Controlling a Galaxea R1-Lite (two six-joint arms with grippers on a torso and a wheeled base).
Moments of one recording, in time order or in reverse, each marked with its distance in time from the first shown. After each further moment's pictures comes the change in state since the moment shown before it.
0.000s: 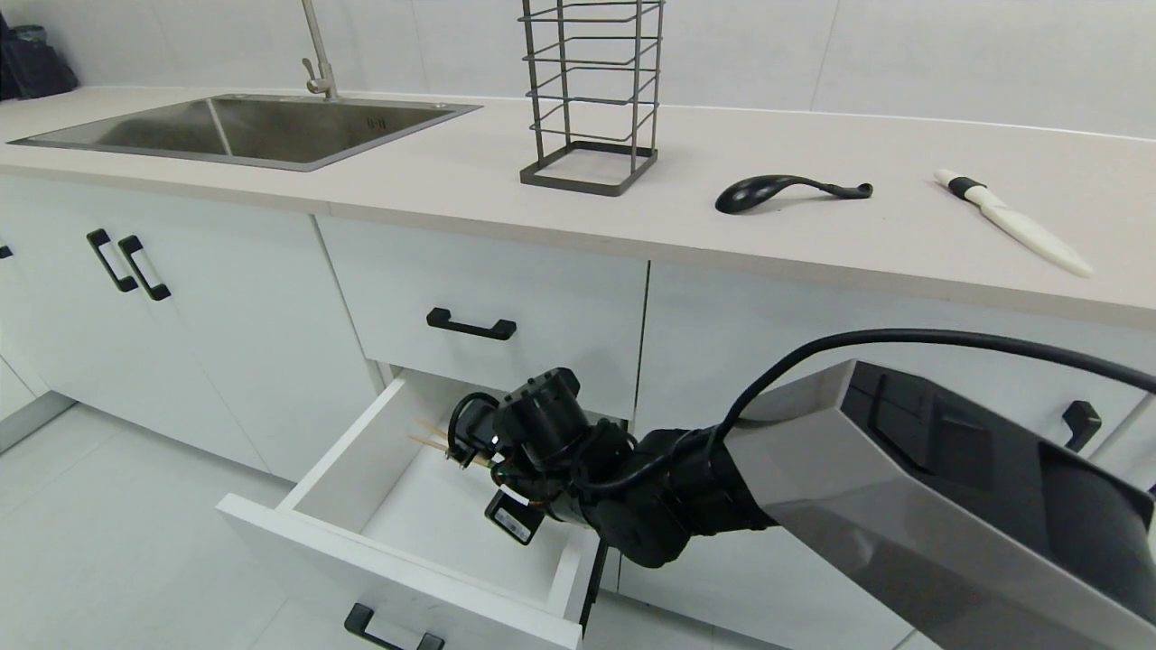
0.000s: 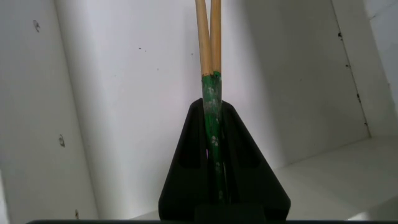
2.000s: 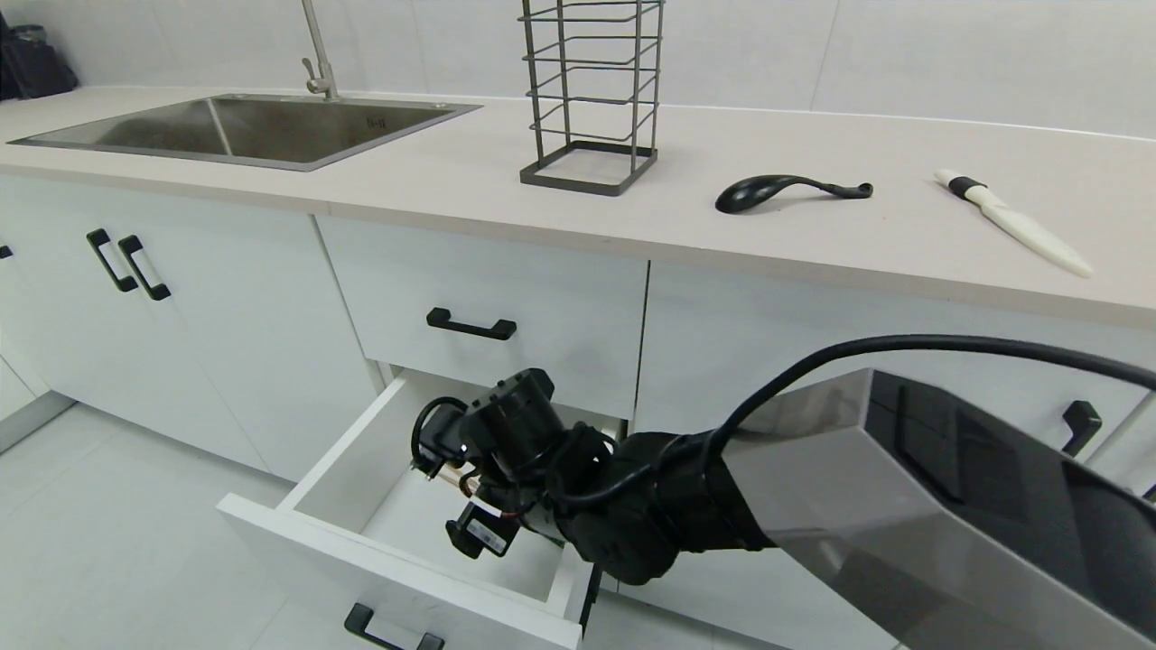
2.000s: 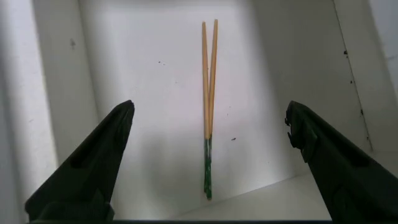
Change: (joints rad) left arm 0.000 0.000 0.000 0.000 0.000 0.000; right arm 0.058 -0.029 -0.042 0.053 -0.024 -0.001
